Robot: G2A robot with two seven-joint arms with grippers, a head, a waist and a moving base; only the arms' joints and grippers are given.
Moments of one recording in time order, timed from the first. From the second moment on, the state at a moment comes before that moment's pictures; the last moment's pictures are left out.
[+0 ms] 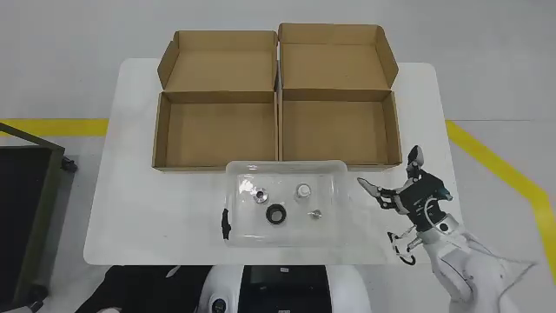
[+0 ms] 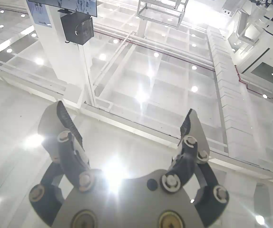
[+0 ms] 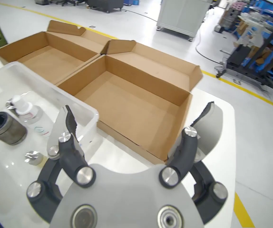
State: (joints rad) left arm -0.17 -0.33 -0.48 -1.21 3.07 0.34 0.06; right arm -1.78 -1.28 1.65 -2.08 -1.48 -0.54 -0.06
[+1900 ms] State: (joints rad) left arm -0.17 -0.33 -0.48 -1.21 3.07 0.34 0.06; right arm -1.51 -1.24 1.26 -1.92 -1.57 -0.68 0.29
